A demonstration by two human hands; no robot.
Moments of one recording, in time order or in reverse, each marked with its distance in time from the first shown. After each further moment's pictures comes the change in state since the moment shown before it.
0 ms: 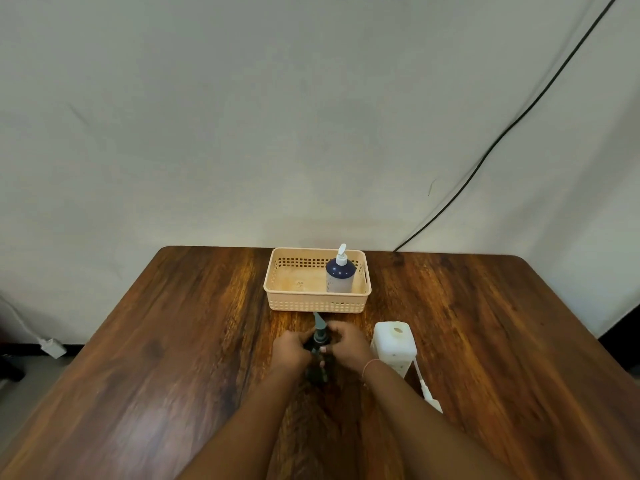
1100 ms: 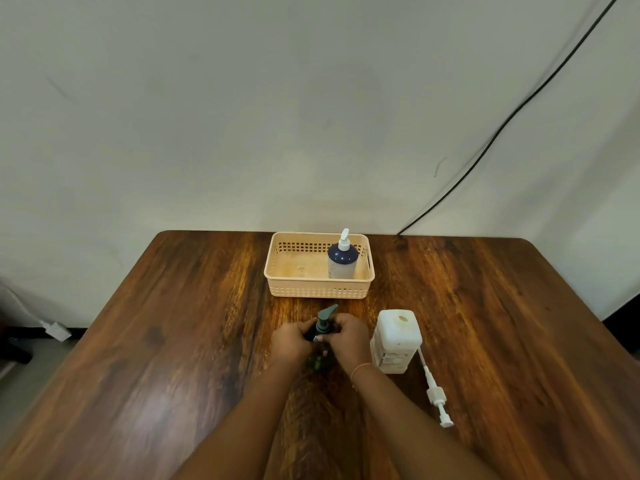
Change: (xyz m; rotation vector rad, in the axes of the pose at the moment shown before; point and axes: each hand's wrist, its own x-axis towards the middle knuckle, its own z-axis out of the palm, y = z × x) left_hand -0.001 -0.005 -0.001 0.013 0.015 0.018; right_hand -0.005 0.000 0.022 0.055 0.272 0.093
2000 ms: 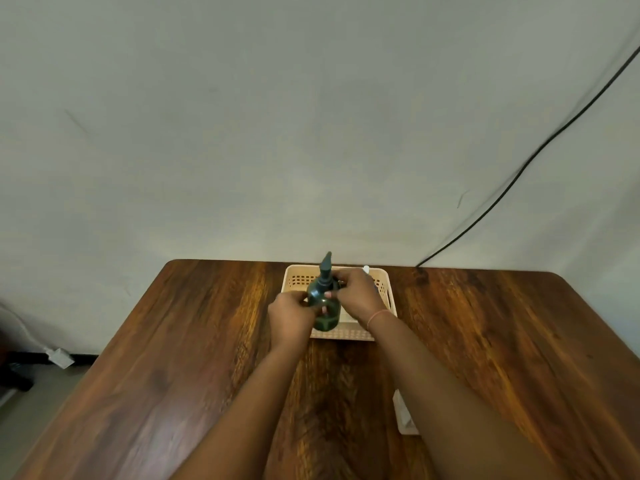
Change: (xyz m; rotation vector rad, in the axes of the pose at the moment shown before) left_hand 0.055 0.063 -0.071 -0.260 0.355 0.052; right_hand 0.079 -0.133 -0.035 -0.047 -0.125 -0.181
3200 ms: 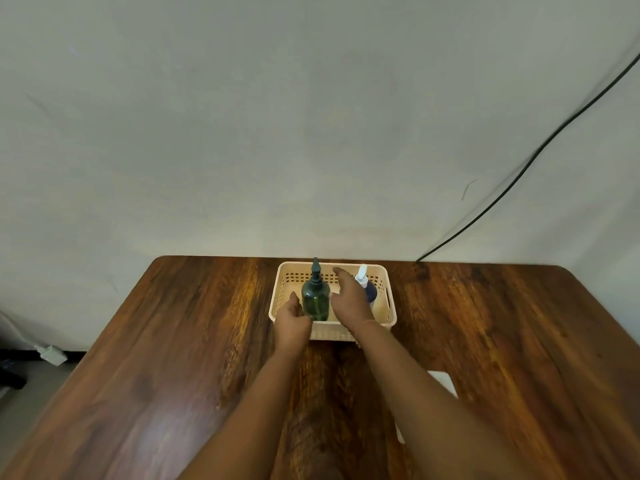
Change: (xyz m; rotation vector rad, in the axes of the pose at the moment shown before) left_hand 0.040 -0.039 0.046 -0.342 -0.074 -0.154; right_hand 0.036 0.038 0.022 -0.007 0.072 0.066
